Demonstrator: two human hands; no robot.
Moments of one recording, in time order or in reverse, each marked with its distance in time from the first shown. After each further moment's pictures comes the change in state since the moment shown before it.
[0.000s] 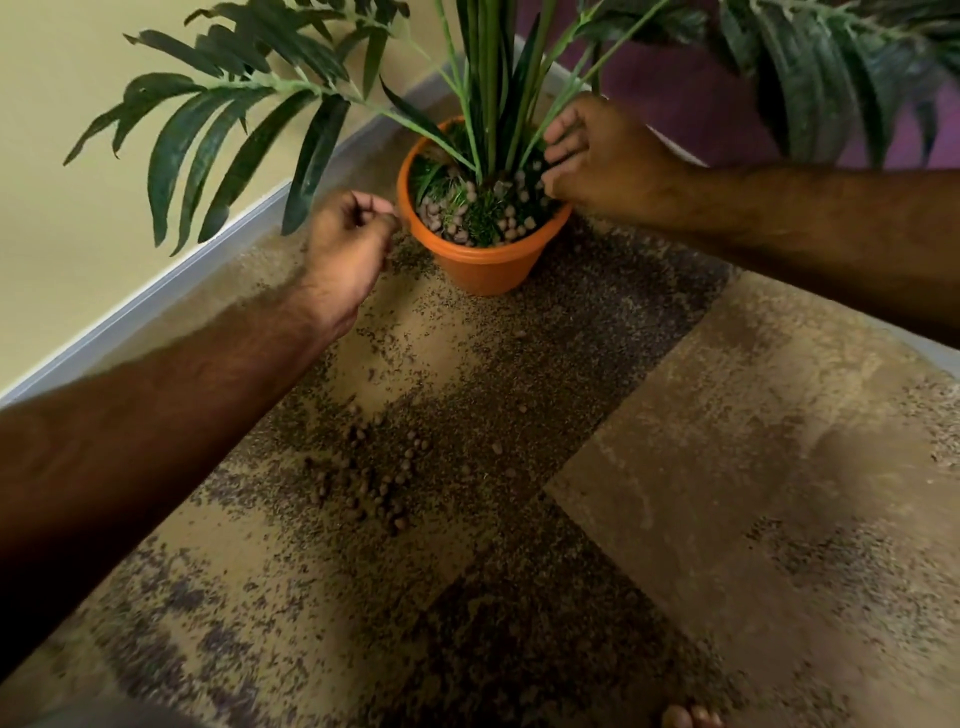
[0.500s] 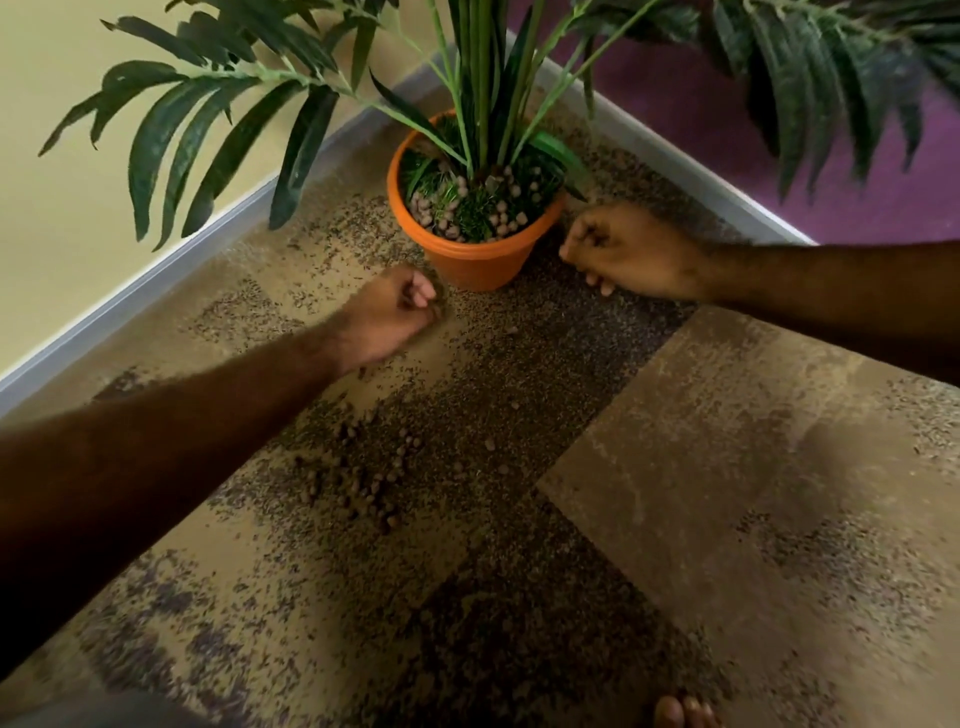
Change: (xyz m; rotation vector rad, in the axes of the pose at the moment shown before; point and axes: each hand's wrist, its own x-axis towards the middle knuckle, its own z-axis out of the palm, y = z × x) left_hand -0.019 -0.052 0.011 0.446 -0.491 0.116; right_hand -0.038 0.069 0.012 -0.076 -0.205 0.072
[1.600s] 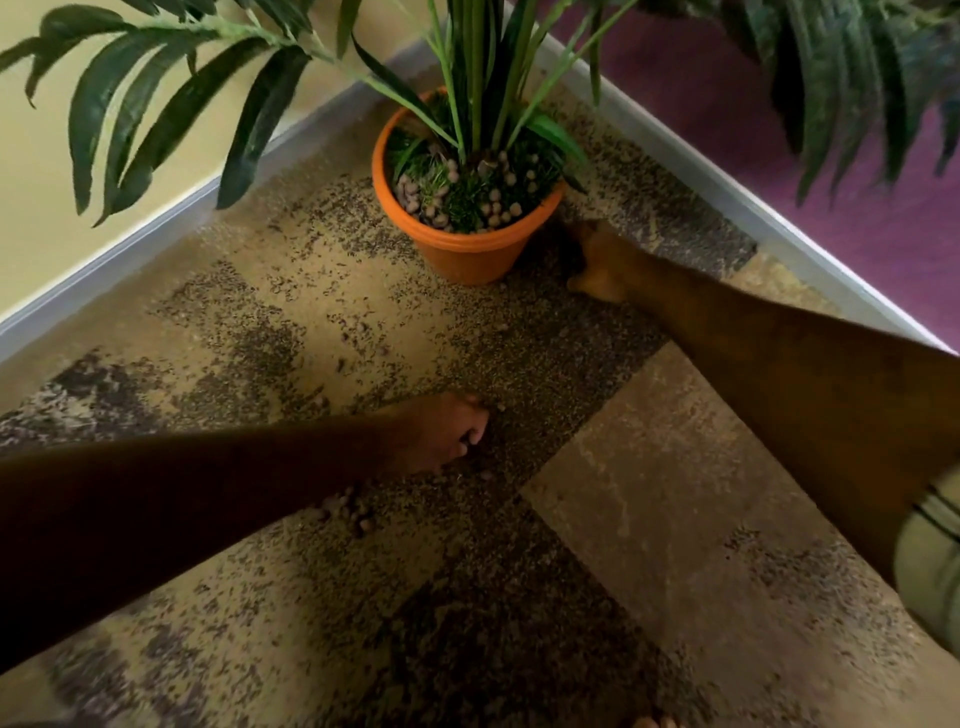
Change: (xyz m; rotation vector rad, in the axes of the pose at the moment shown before) left_hand -0.036 -0.017 0.107 0.521 -0.591 0.296; right_hand 0.054 0.045 0.029 -0.447 -0.135 0.229
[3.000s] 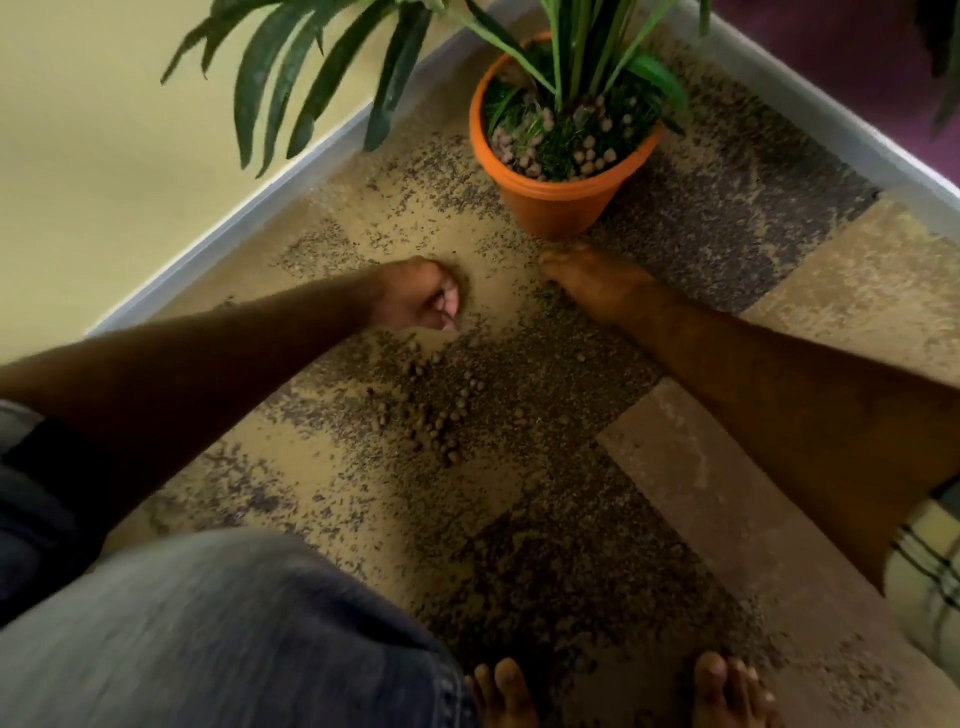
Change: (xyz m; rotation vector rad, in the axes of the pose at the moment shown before) left_hand -0.080 -0.081 -0.085 -0.087 0.110 -0.207; right_hand -0.031 -0.078 0.084 -0.214 -0.015 -0.429
